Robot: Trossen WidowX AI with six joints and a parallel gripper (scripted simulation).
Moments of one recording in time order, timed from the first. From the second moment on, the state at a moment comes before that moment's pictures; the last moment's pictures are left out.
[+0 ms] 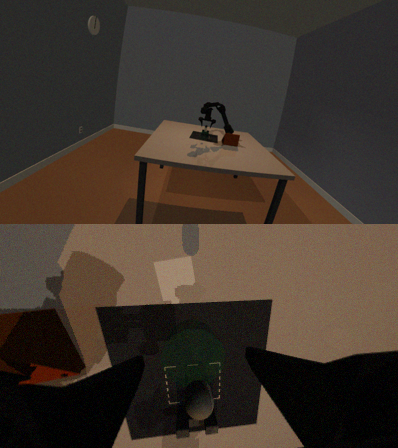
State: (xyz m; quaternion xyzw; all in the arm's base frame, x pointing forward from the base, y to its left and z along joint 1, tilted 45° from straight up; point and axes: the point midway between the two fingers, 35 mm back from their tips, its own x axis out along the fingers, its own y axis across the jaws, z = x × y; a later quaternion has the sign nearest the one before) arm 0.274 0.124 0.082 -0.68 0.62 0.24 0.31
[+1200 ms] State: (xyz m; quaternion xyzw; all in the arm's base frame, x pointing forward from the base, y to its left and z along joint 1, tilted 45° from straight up) arm 0.274 0.095 0.113 -0.68 0.62 0.24 0.31
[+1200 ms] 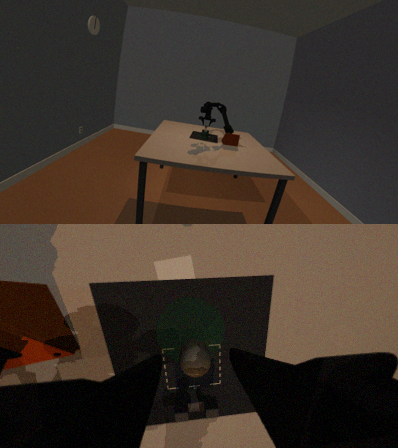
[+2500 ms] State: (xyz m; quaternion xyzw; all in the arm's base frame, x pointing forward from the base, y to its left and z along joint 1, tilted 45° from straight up) arm 0.272 0.091 0.119 -0.67 0.62 0.25 0.32
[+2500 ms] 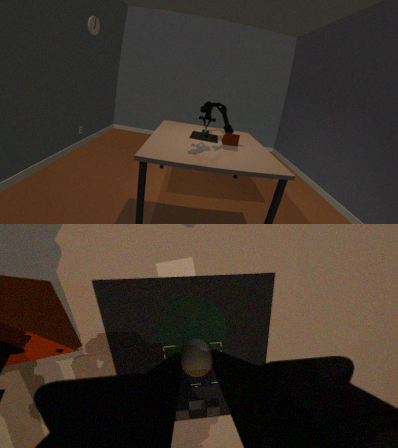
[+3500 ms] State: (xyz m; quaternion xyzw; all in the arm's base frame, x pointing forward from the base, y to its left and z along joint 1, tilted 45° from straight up) arm 0.270 0.075 0.142 -0.67 0.62 0.27 0.32
